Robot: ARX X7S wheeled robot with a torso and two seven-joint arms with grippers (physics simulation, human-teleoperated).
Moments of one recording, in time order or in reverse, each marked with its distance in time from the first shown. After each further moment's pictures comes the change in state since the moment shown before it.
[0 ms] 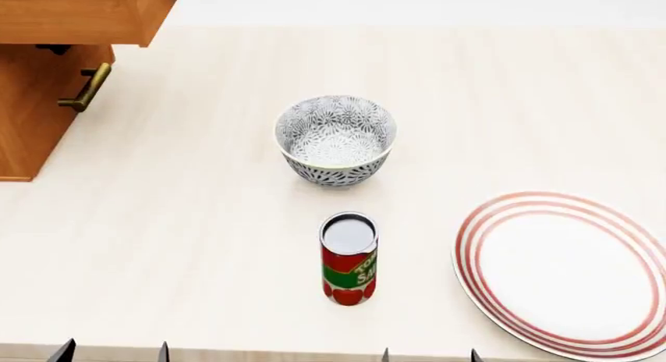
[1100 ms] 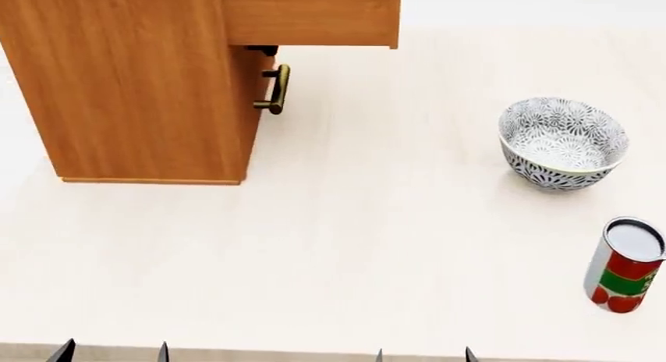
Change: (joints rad) left arm -0.006 -0.032 0.040 -0.001 -0.030 0.005 -0.040; right arm 0.007 0.038 -0.054 -0.001 0.009 -0.008 0.031
